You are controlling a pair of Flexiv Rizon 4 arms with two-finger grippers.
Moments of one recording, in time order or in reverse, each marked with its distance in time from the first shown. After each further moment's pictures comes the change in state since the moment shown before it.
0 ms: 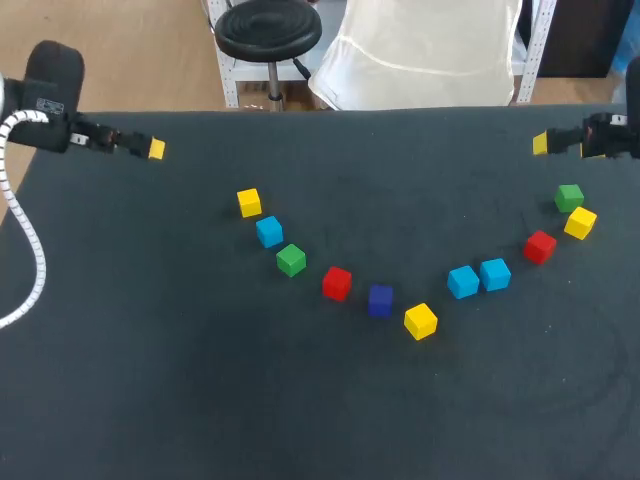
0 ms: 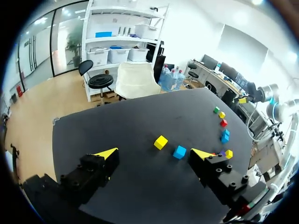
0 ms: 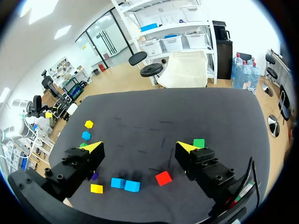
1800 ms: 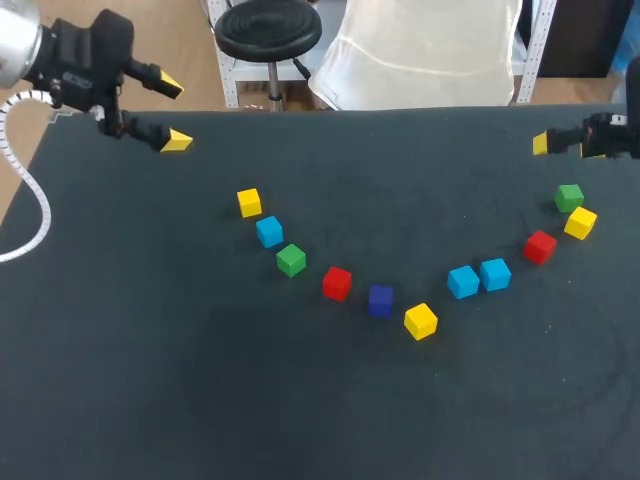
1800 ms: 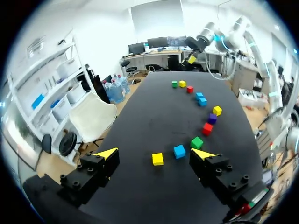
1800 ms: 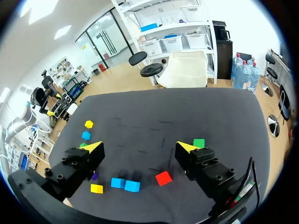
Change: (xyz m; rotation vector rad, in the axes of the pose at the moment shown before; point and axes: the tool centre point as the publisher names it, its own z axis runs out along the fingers) left arm -0.047 -0.028 0.034 0.295 0.009 0.818; right arm 0.000 0.000 0.000 0.000 0.000 0.000
